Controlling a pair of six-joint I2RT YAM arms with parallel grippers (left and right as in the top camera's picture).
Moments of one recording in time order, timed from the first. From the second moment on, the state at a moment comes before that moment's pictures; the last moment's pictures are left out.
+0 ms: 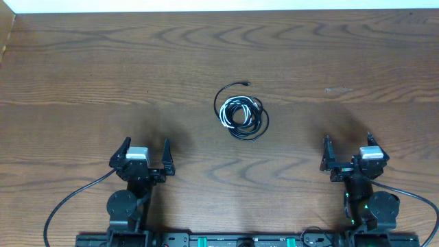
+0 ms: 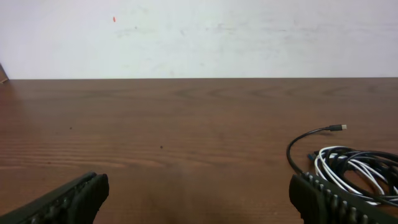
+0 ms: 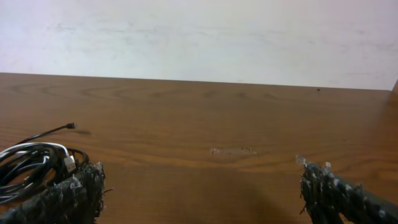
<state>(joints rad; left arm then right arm) -0.06 0.01 0.02 -0.12 0.02 -0.02 0.01 0.01 0.01 -0.07 -0.05 -0.01</state>
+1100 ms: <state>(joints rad) -0.06 0.01 0.02 -0.11 0.10 -0.01 0.01 0.01 0.01 -0.07 -0.05 -0.01</state>
